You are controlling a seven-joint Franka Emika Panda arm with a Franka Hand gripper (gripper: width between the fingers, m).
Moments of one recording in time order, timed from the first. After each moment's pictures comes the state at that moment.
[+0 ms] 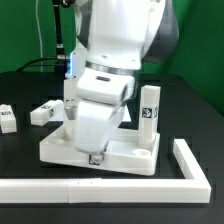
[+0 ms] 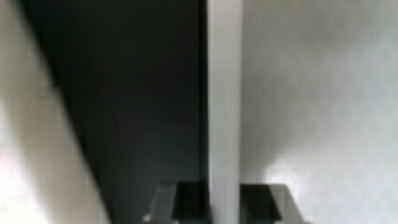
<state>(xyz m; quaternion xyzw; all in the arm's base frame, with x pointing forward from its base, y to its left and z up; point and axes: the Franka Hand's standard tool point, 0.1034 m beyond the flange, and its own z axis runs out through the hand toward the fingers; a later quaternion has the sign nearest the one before) 0.627 -0.022 0.034 0.79 0.61 -0.01 0.10</state>
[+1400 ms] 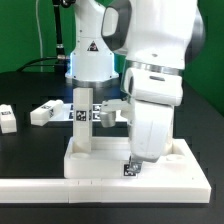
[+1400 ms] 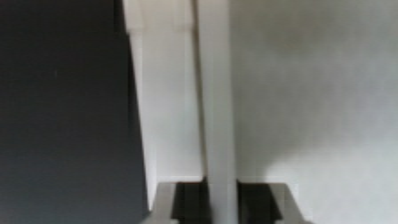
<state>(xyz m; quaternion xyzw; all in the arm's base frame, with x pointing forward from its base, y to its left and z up) 0.674 0.027 0.042 0.74 0.66 0.01 0.13</state>
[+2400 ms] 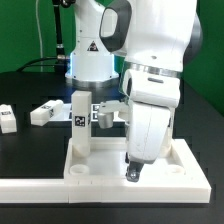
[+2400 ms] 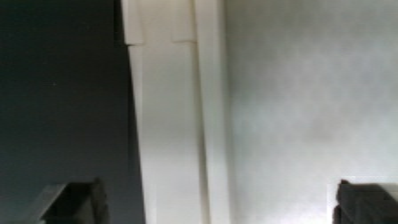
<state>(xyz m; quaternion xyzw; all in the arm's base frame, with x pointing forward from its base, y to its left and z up) 0.673 0.022 0.041 0.75 0.65 0.01 0.13</state>
